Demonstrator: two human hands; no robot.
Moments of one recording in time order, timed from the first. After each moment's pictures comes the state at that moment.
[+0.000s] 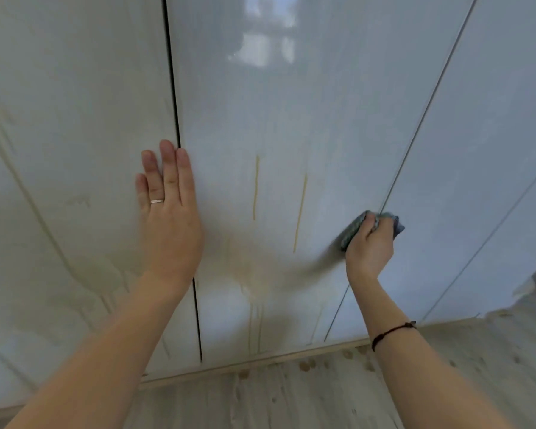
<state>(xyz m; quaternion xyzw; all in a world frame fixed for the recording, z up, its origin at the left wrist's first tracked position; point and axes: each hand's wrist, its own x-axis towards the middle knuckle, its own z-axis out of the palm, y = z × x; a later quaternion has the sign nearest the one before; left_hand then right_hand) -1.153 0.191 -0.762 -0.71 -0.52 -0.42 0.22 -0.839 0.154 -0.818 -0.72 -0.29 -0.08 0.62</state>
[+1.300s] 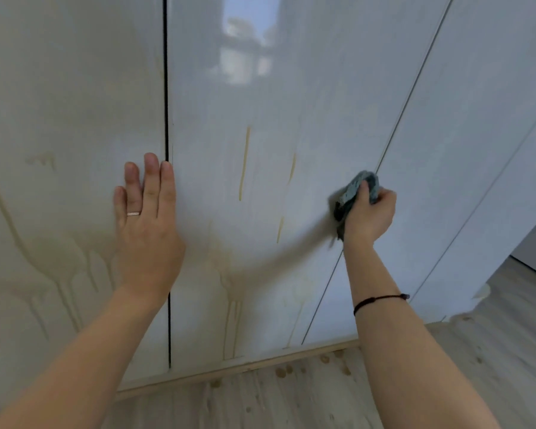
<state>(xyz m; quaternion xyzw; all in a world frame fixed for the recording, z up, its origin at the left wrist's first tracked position) -1.153 0.187 -0.828 -0.68 -0.51 -0.47 0.23 -0.824 0.156 -0.776 -0.66 -0.23 -0.05 0.71</state>
